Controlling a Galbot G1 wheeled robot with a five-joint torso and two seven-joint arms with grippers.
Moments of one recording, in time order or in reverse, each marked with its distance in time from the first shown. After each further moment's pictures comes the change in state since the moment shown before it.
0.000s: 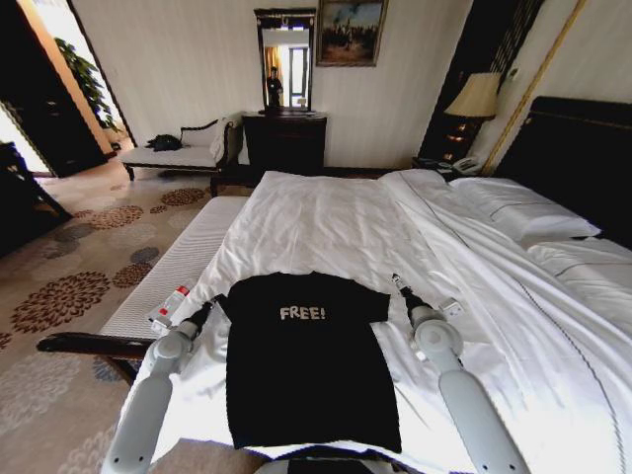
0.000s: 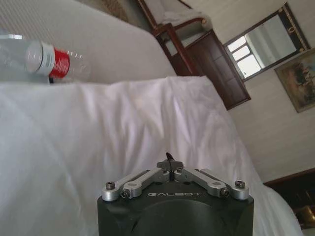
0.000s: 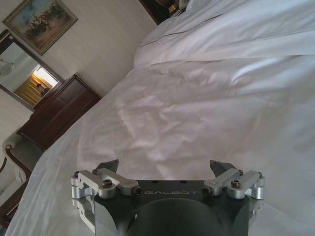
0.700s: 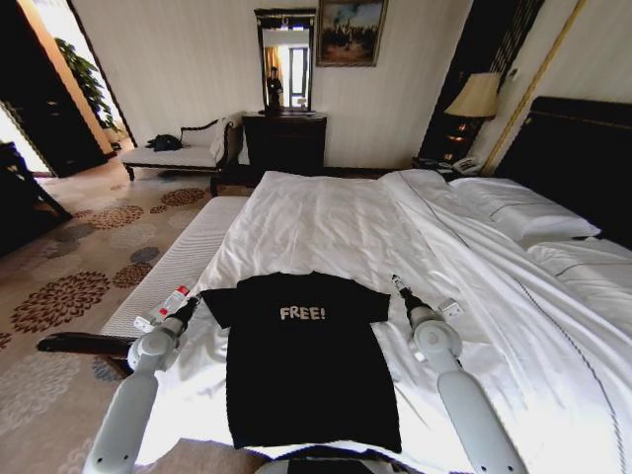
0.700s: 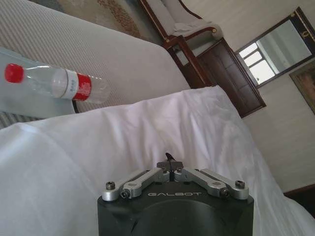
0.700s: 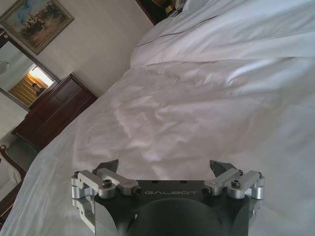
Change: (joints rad) left arm 0.004 0.026 -0.032 0.027 0.027 -0.007 -0.020; right arm -0.006 -0.001 0.008 0.000 -0.004 -0.004 0.009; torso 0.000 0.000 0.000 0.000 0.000
